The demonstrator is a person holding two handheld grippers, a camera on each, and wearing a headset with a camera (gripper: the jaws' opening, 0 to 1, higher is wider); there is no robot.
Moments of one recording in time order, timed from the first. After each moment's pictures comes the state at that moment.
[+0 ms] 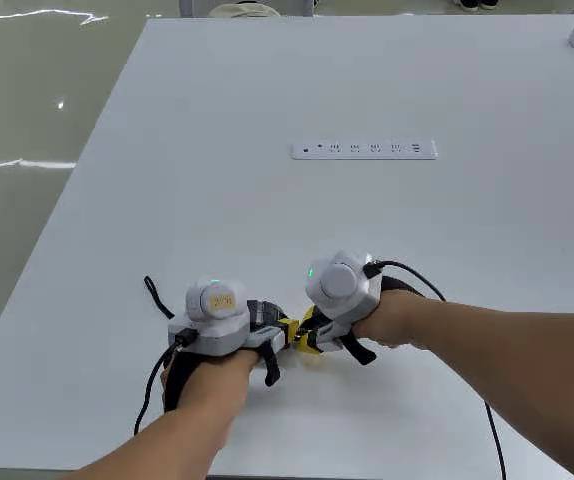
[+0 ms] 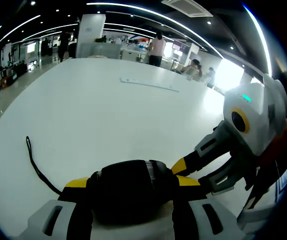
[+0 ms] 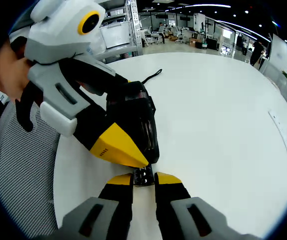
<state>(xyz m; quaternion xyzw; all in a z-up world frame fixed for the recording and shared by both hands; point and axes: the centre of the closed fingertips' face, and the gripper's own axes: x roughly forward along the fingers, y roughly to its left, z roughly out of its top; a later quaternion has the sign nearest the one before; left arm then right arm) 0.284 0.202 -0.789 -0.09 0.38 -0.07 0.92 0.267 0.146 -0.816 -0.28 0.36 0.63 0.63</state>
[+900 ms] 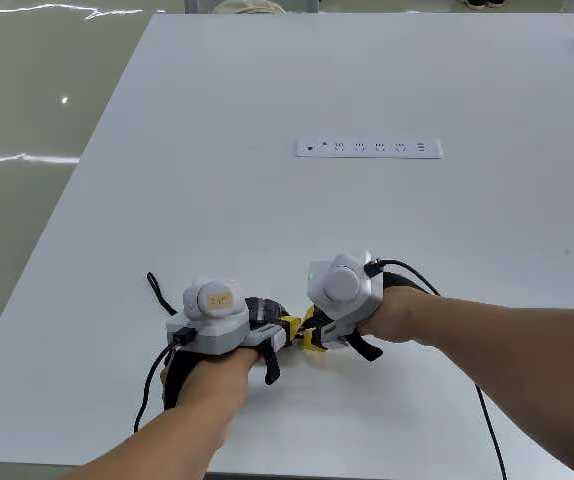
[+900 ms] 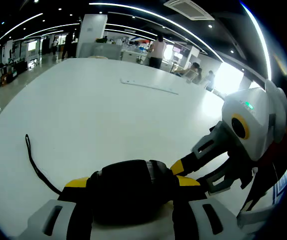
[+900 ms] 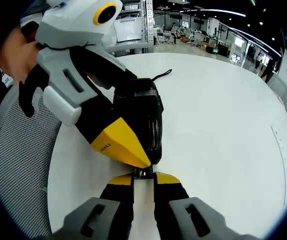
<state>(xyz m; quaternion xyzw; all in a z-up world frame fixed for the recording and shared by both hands) 0.284 0.203 -0.788 -0.10 0.37 -0.07 0.92 0.267 0.151 -0.819 -0.32 0.33 0.65 0.60</state>
